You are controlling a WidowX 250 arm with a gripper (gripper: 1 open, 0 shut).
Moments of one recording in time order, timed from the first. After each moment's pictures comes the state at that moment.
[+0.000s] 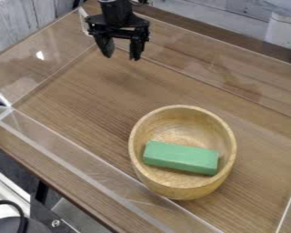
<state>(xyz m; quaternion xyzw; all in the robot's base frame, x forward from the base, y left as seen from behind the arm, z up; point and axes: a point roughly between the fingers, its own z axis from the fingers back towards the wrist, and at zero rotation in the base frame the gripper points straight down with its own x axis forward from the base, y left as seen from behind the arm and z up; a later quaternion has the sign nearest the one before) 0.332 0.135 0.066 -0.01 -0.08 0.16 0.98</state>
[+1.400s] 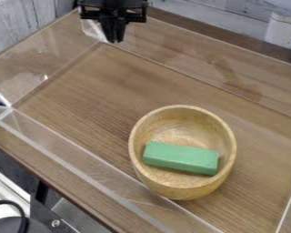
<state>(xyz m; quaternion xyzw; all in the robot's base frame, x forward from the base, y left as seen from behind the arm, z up) 0.340 0.143 0.087 0.04 -0.08 0.25 0.96</state>
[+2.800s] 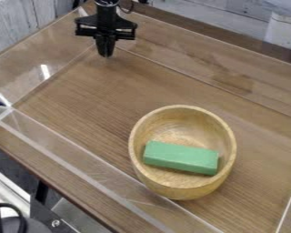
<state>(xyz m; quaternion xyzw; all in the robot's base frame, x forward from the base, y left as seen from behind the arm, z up) 0.357 0.176 0.039 0.10 -0.05 0.28 0.95</state>
